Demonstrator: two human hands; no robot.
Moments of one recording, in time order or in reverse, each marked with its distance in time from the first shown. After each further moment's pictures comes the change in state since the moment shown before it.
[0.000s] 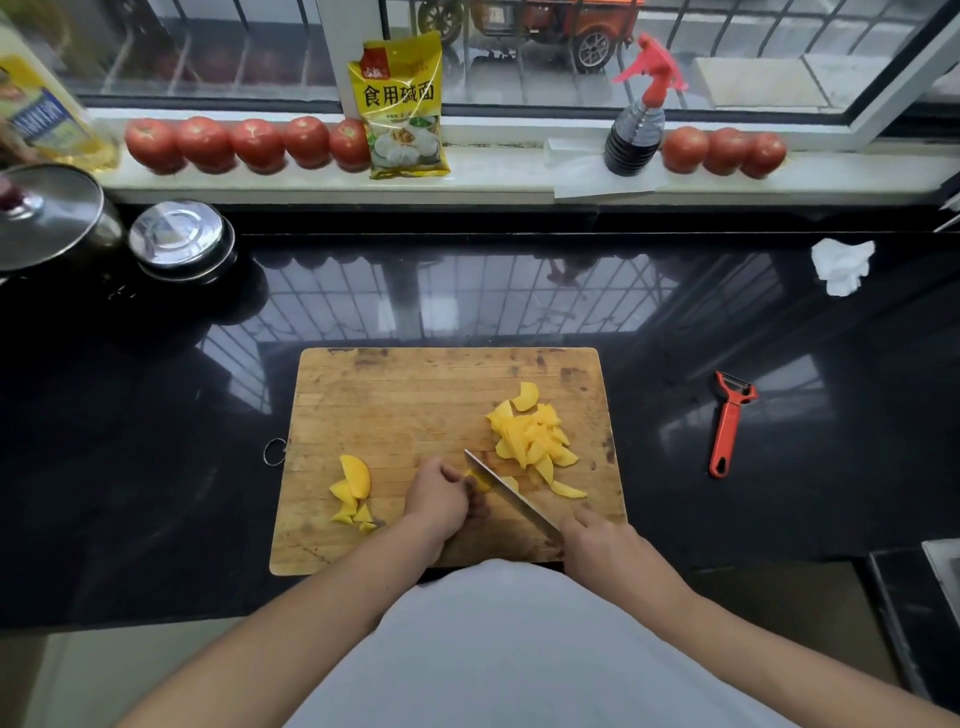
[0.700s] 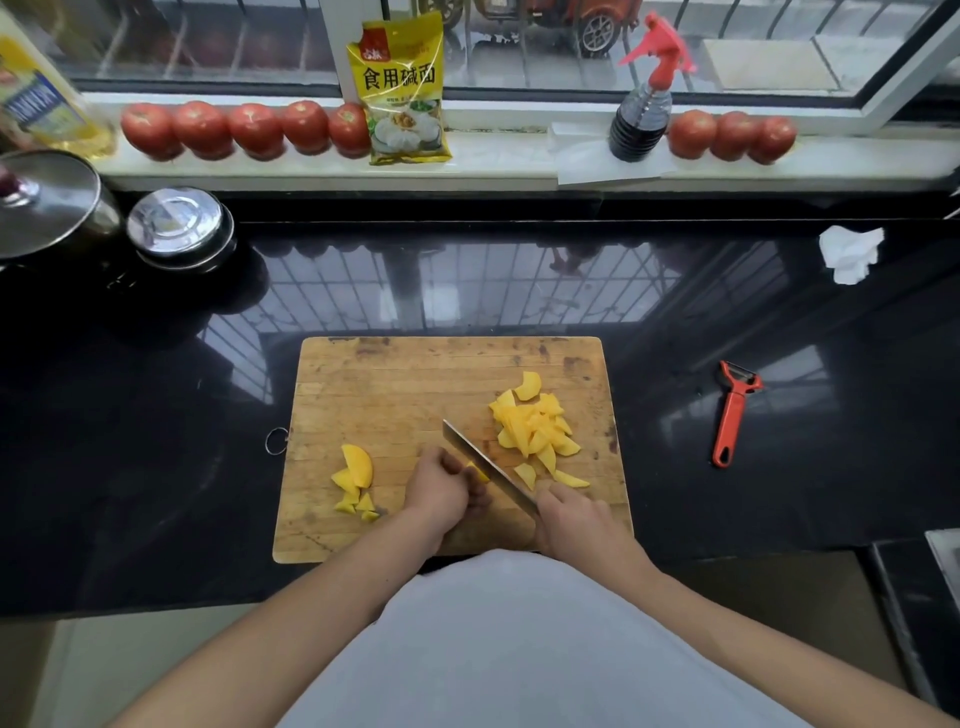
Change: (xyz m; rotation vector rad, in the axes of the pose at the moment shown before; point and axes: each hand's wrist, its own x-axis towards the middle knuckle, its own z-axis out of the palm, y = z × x) left_hand 0.001 -0.005 -0.003 -0.034 -0.026 0.027; right_hand 0.015 -0.020 -0.003 0.165 0.096 -0.061
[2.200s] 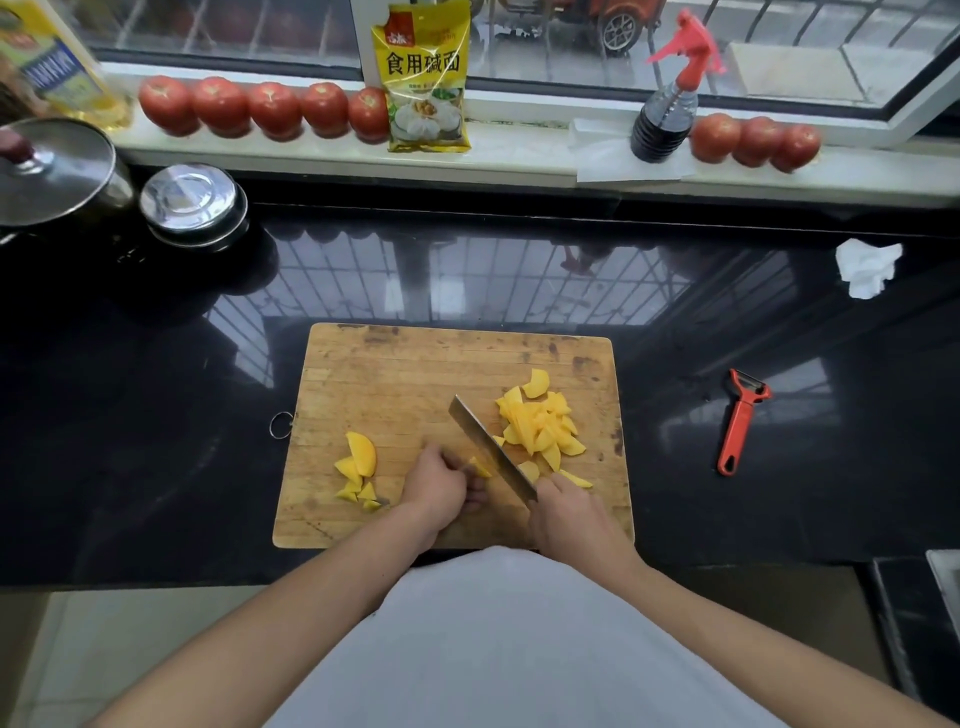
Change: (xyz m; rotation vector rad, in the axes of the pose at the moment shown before) left_hand 0.002 -0.004 -0.007 0.015 -0.029 0.006; right_hand 0.014 -0.005 0.008 0.019 -0.006 0.092
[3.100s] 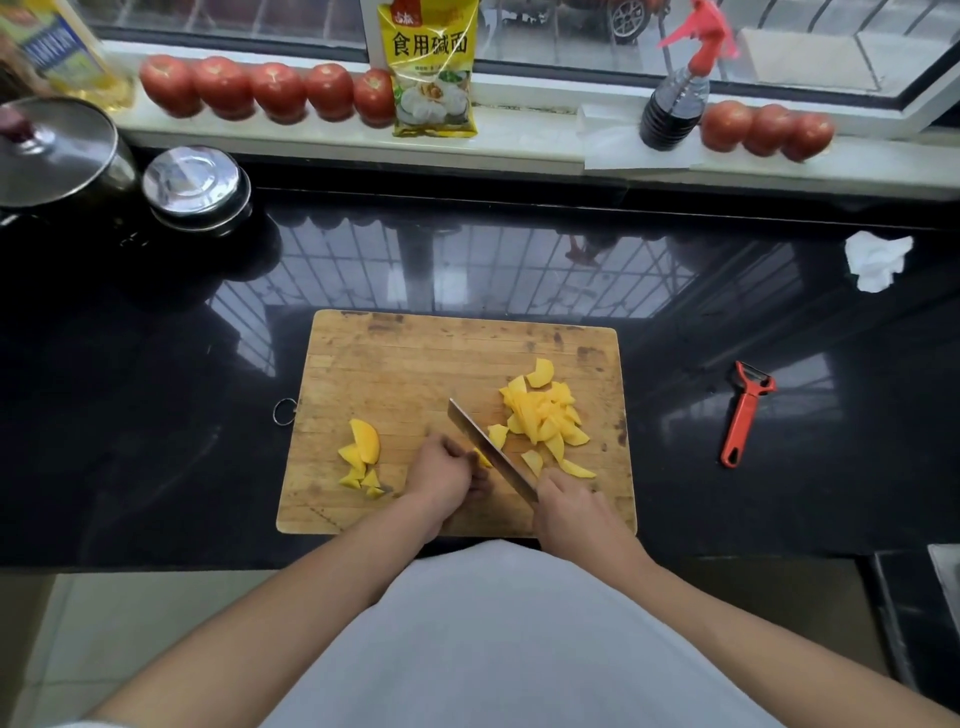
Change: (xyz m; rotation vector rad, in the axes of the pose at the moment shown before) left_hand 0.004 -0.006 0.001 -0.048 0.029 -0.023; right_hand -0.006 0.000 0.006 -0.035 -0.070 -0.002
